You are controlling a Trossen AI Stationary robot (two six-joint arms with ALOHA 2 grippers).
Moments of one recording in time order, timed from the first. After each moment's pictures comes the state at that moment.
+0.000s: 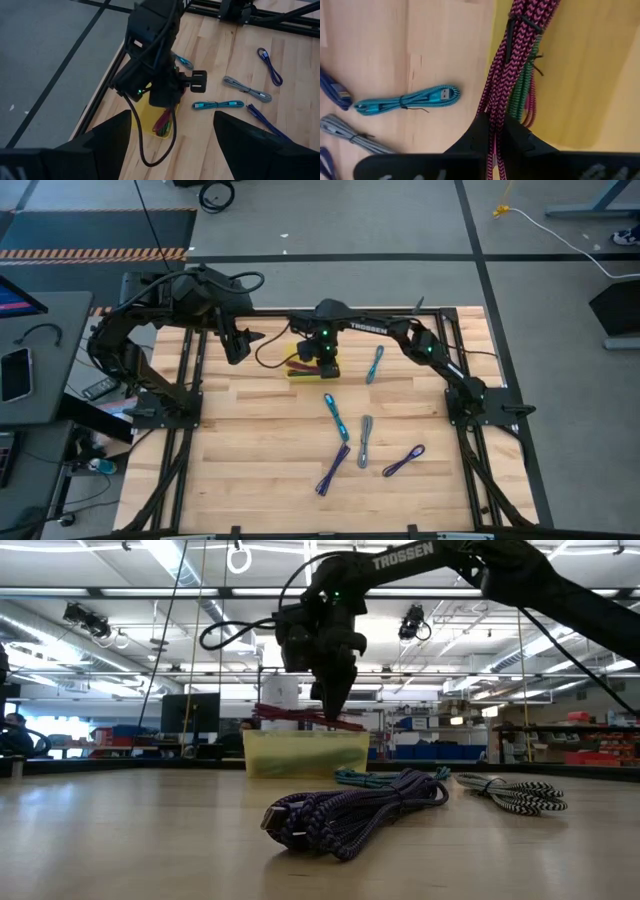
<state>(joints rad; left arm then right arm) 0.12 1.56 2.35 -1.57 -0.23 -0.12 -0.33 2.40 2.32 -1.46 -0.31 -0.46</state>
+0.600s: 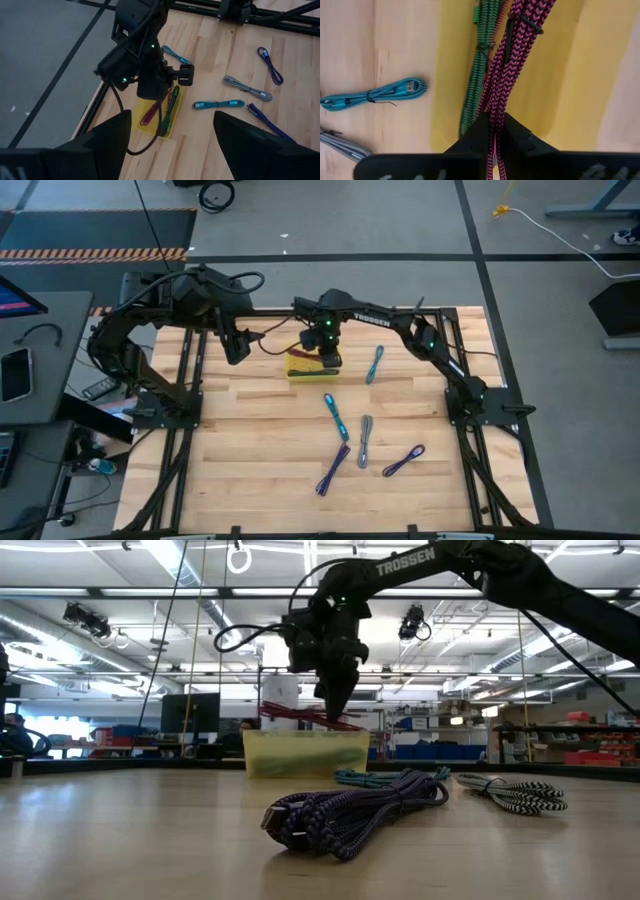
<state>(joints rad) 0.12 1.56 2.35 -1.57 -0.23 -0.11 -0.40 2.39 2.32 -1.43 -0.26 -0.52</state>
